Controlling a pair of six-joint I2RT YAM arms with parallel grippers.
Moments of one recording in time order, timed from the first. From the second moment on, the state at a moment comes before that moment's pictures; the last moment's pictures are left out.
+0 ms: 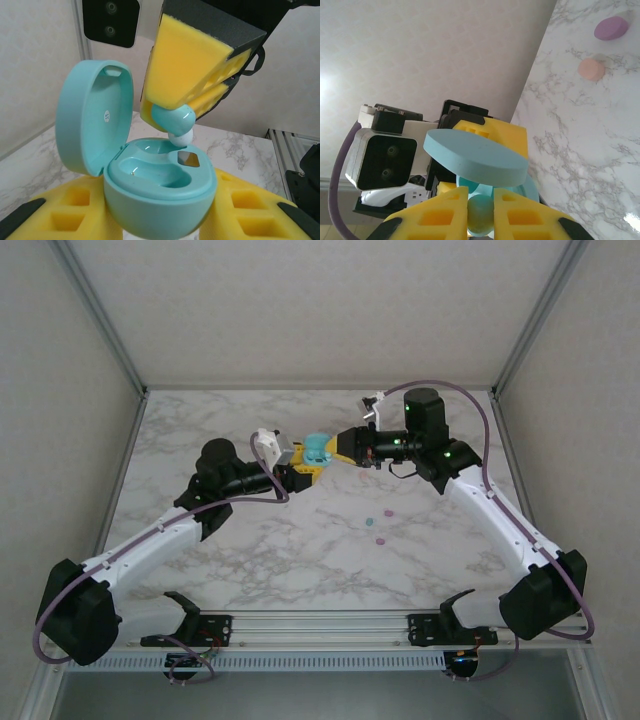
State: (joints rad) left arm -0.59 1.21 0.80 0.38 0.69 -0.01; right arm 0.48 1.34 1.27 -0.34 -0.96 0.84
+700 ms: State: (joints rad) left arm -0.60 1.23 0.81 0.40 0.70 -0.06; right arm 0.49 1.33 1.27 -0.39 -0.89 0.79
